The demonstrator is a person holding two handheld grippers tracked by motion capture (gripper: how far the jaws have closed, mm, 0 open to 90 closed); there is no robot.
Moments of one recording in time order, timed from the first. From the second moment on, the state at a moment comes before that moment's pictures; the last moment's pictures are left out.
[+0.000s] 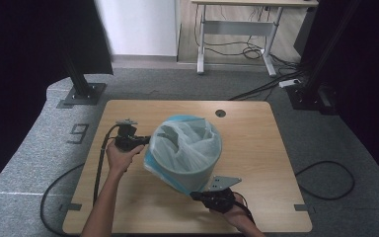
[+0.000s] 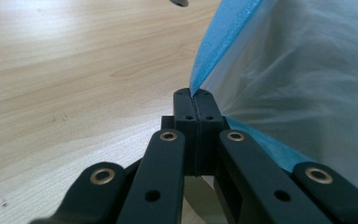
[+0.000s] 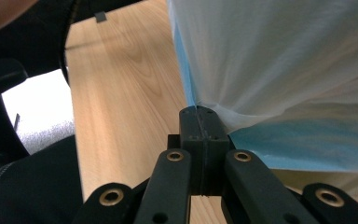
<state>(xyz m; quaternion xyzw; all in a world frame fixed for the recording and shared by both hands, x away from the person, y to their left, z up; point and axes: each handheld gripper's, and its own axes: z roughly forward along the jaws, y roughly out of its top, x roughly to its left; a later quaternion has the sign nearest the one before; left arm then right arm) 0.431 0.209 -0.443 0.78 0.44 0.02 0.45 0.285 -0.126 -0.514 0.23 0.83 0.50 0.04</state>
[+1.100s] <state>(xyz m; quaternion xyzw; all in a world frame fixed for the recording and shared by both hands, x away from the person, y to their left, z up) 0.426 0.218 -0.460 0.78 0.47 0.10 0.41 0.290 -0.174 -0.517 0.31 0.78 0.54 0.05</state>
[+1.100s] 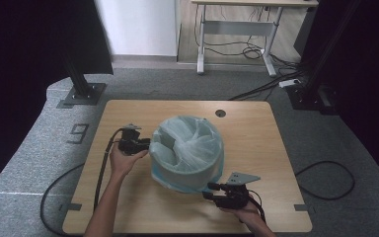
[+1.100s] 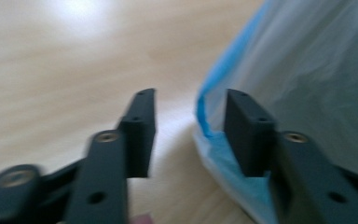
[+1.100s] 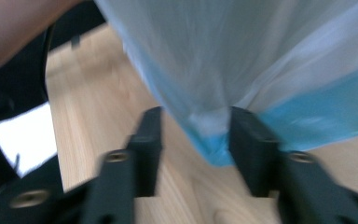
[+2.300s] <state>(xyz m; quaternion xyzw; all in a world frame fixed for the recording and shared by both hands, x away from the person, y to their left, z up) 0.412 0.092 -0.328 0.86 0.31 0.07 0.40 0.289 -0.233 -0.507 0.37 0.71 0.58 0.11</state>
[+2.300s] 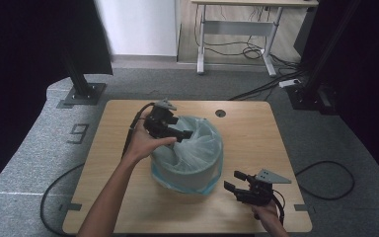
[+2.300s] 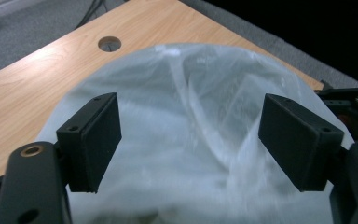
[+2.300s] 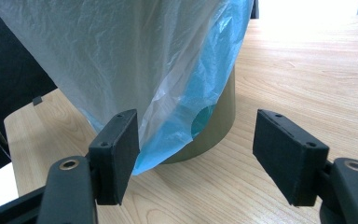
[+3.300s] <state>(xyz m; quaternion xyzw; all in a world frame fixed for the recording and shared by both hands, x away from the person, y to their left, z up) 0.437 0.040 -0.359 0.91 0.29 0.06 0.29 0.288 -0.235 -0.508 0.37 0.72 0.58 0.11</state>
